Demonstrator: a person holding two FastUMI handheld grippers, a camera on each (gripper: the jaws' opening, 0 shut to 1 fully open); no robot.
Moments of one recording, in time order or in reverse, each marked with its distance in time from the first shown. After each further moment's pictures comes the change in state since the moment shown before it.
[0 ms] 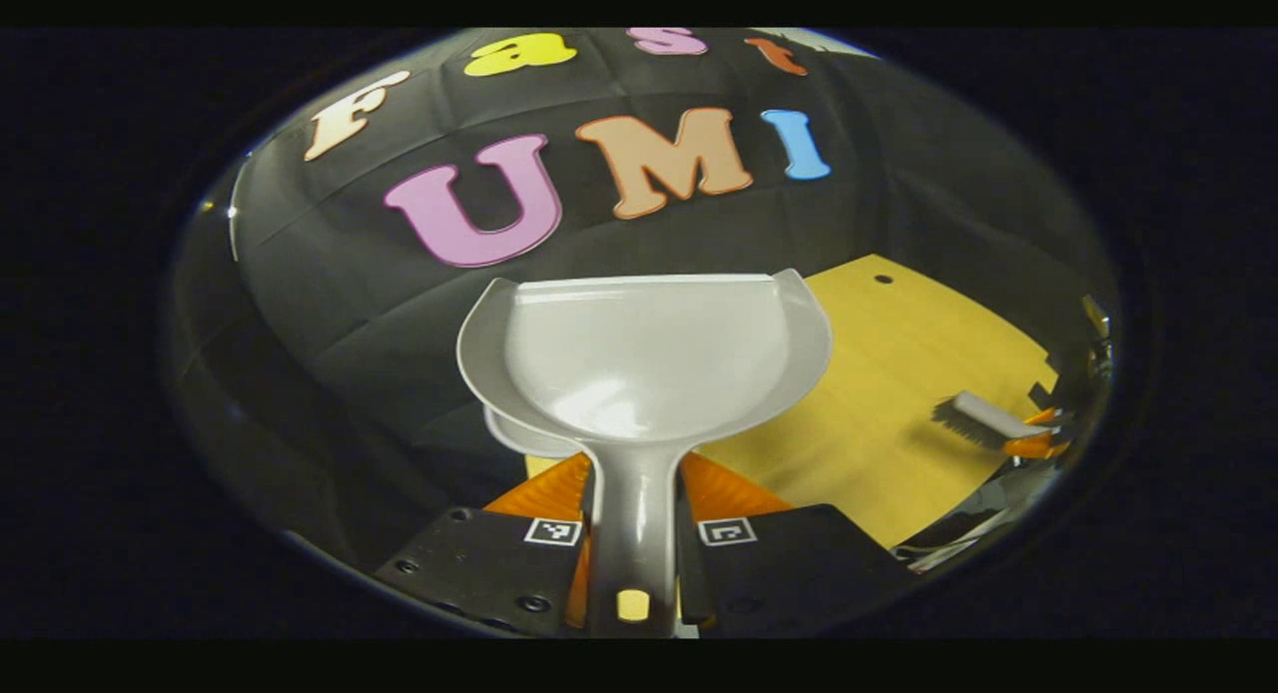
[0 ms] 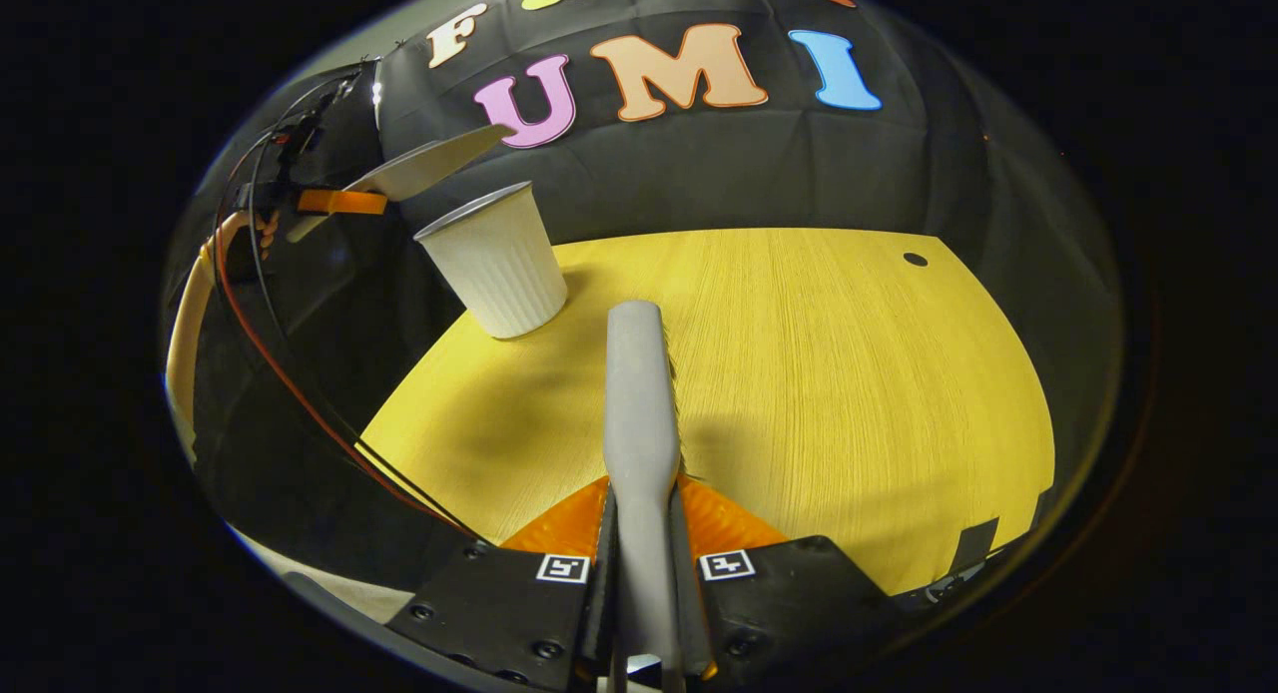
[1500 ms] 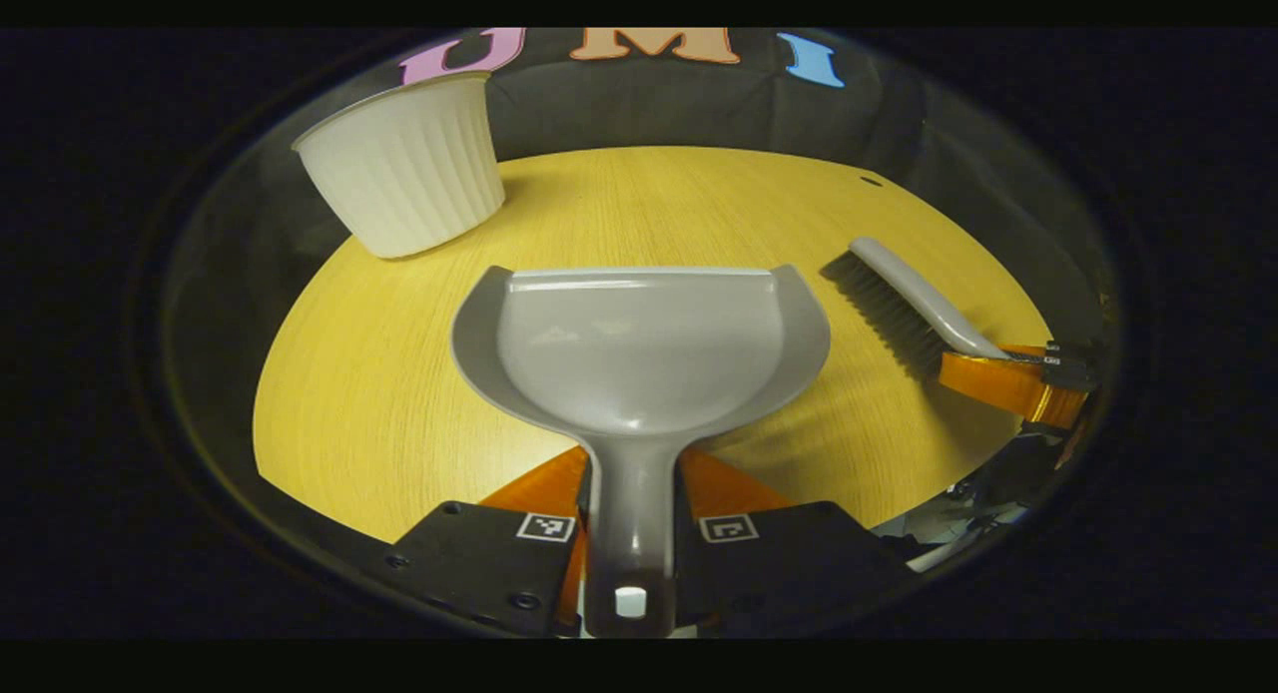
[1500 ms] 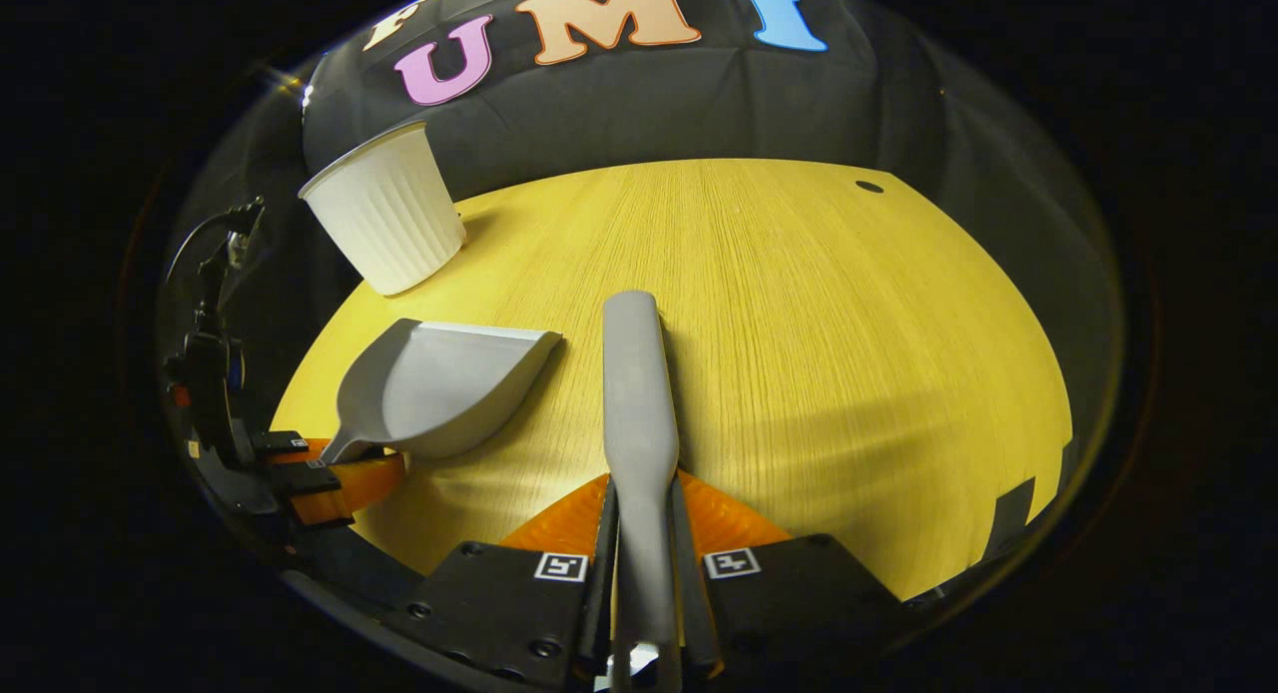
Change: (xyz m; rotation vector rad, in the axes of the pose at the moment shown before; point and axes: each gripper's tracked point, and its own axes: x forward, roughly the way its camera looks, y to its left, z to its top) left arm 0.084 -0.225 -0.252 -0.345 0.337 -0.027; right arm 0.101 -0.067 -0.055 0.093 0.111 -0.166
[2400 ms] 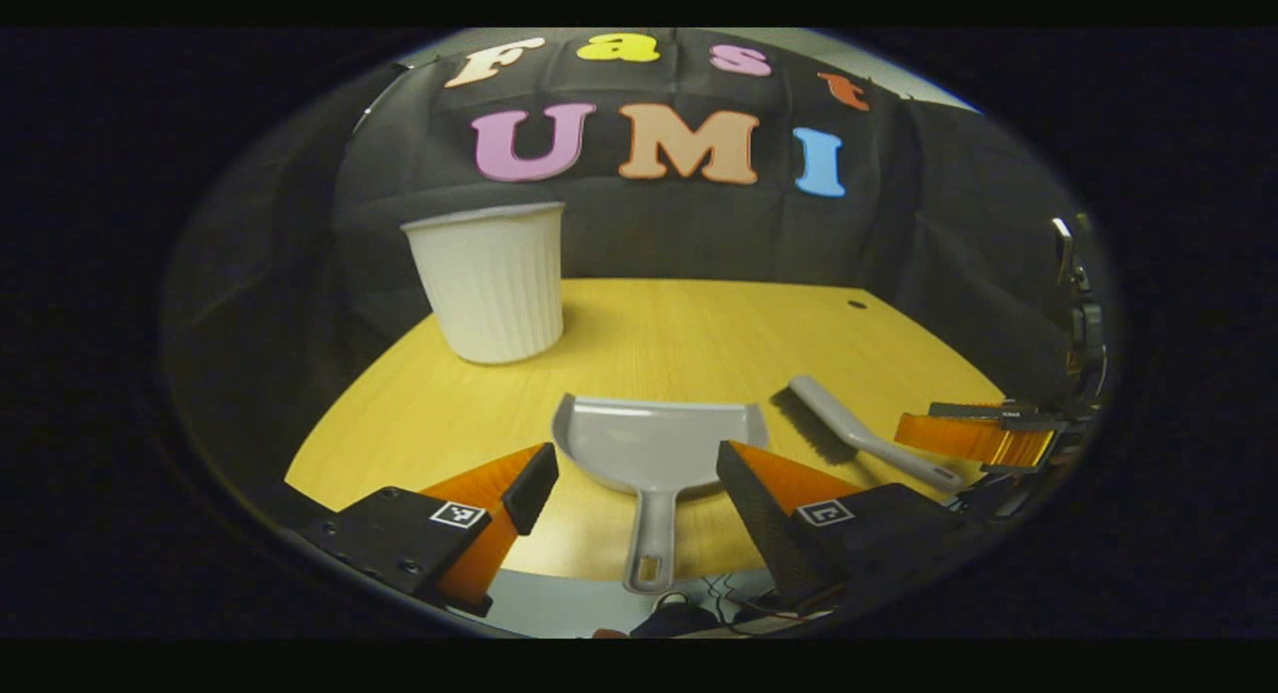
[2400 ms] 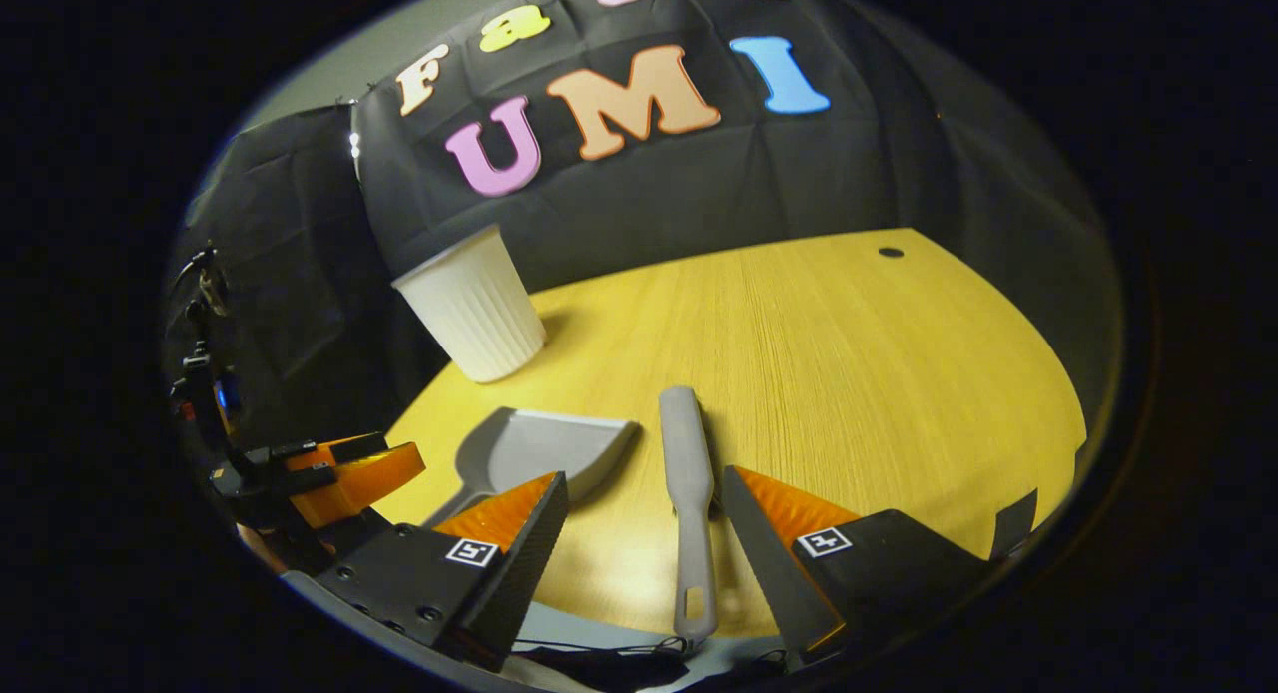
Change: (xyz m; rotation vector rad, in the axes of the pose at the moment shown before) left arm -0.092 0.020 0.092 -0.078 -0.523 0.050; right arm -0.117 0.032 0.071 0.048 -0.346 0.217
